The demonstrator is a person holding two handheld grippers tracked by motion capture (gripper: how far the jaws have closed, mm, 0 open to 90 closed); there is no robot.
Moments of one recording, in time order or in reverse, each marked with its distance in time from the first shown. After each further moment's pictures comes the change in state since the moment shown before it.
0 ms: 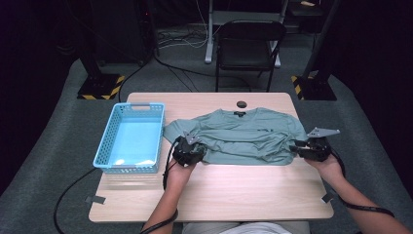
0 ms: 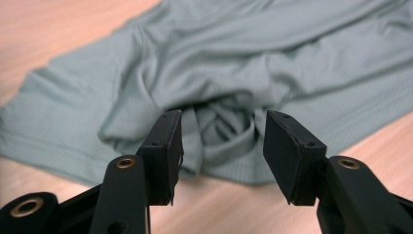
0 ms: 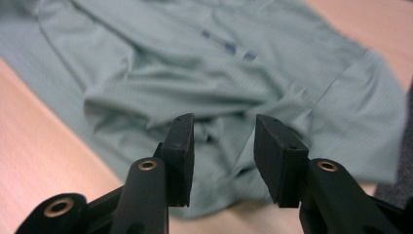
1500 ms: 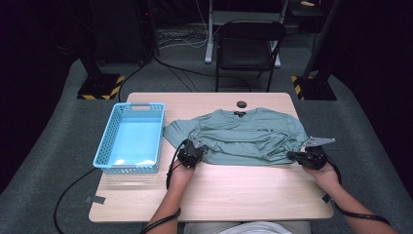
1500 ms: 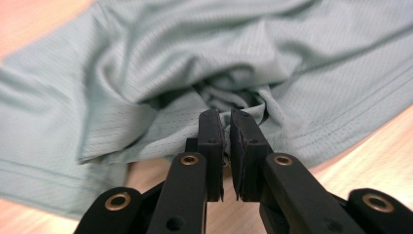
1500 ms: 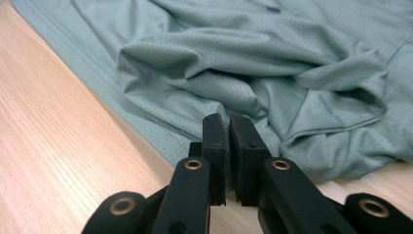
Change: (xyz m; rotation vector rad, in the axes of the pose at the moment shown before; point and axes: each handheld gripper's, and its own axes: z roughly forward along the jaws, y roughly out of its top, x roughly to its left) left arm -0.004 -0.004 0.018 0.010 -0.024 0.105; right arm 0.012 -0.021 0.006 0.003 0.082 0.002
